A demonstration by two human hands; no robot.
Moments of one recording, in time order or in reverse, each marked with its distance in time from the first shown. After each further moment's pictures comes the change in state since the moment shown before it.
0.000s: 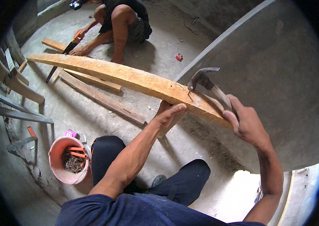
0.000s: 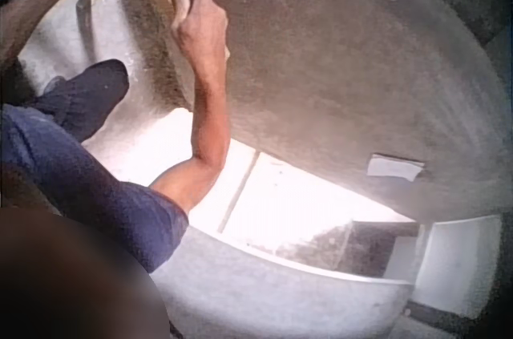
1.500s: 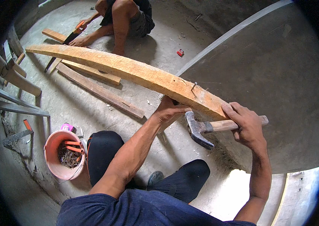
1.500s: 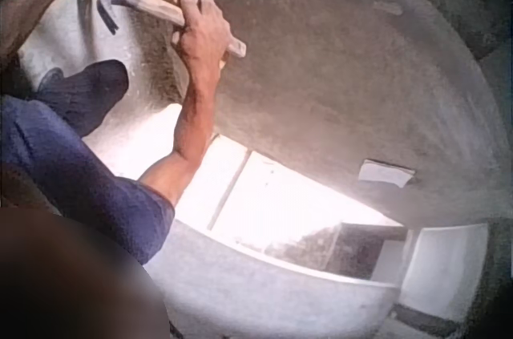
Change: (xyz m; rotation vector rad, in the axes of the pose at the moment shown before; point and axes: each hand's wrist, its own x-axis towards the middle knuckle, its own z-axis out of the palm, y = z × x) left_hand 0.011 -0.016 -0.015 0.070 -0.050 0.045; right_hand -0.005 0.047 0.033 -0.413 0.144 -0.357
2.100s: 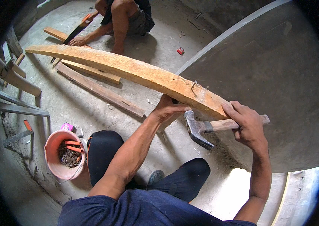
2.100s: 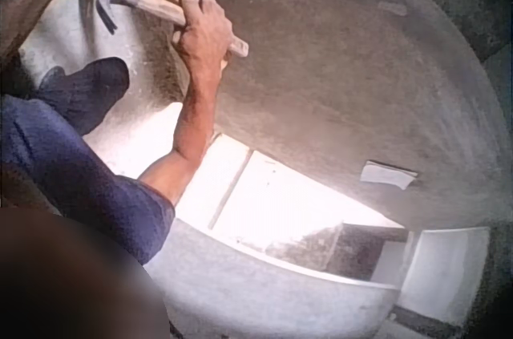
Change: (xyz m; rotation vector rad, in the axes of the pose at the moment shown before) left_hand 0.000 -0.001 -0.004 -0.023 -0.002 -0.064; right_hand 0.001 -0.005 -0.001 0.033 -0.003 0.034
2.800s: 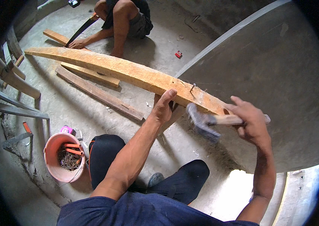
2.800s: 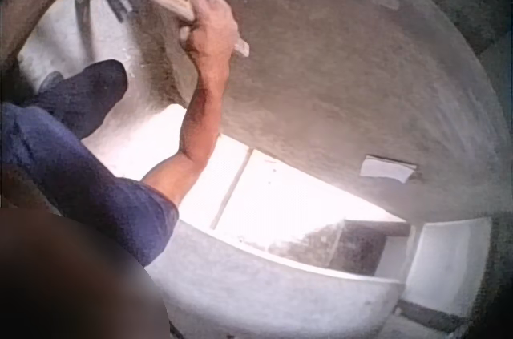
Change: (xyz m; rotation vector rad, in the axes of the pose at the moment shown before) left_hand 0.006 0.009 0.003 -0.225 0.088 0.188; right_hand 0.007 0.006 -0.024 0.057 0.065 -0.042
